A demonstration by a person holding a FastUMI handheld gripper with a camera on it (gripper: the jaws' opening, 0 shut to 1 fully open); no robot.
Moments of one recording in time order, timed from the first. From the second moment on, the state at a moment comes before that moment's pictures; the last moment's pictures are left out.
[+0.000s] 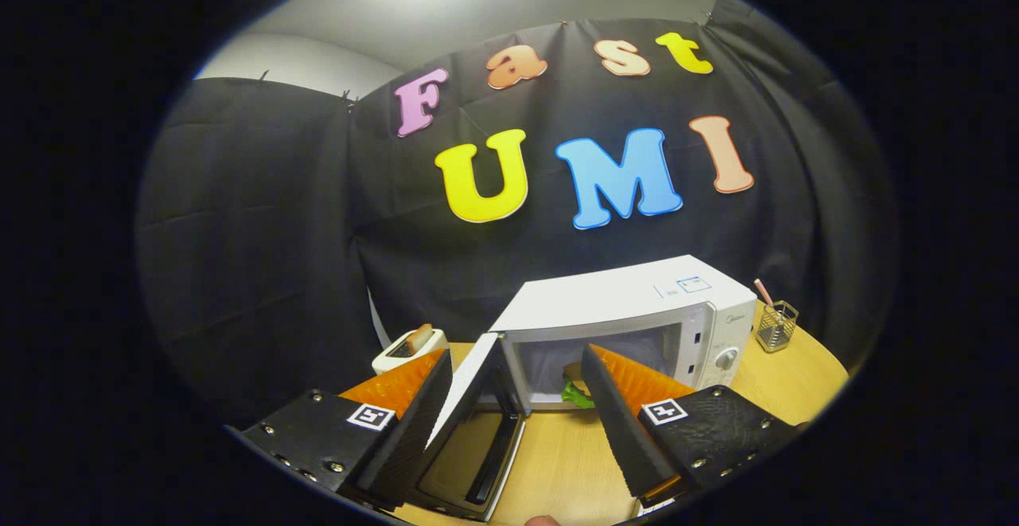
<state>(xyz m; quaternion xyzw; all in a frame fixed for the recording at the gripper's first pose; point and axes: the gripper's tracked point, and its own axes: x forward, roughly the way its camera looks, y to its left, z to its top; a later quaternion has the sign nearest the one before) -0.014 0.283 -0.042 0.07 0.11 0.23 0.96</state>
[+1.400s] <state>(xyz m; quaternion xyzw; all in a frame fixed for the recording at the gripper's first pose) -0.197 0.460 -0.179 0.01 0.22 0.51 0.83</state>
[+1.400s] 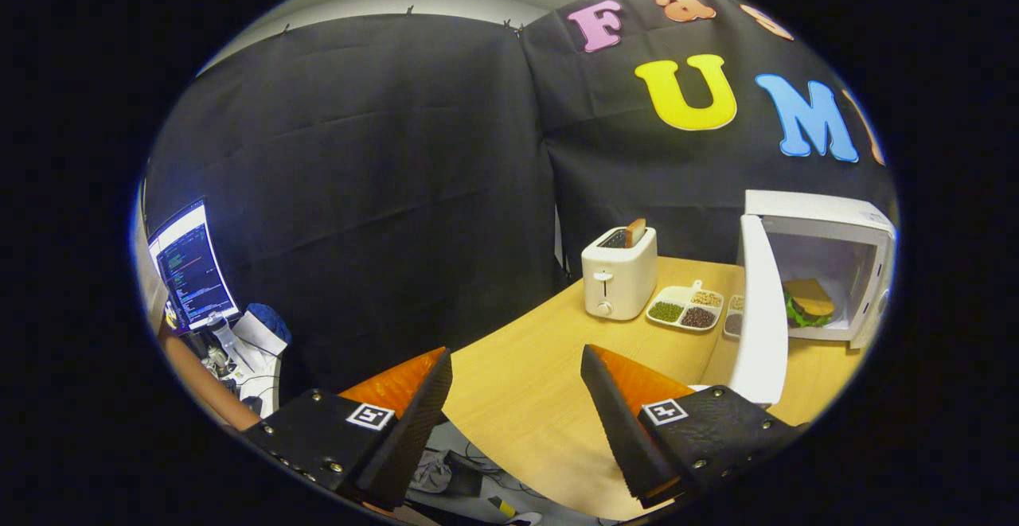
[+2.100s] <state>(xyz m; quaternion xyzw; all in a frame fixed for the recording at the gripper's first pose) -0.173 0.423 -0.235 -0.05 0.26 0.44 0.86</state>
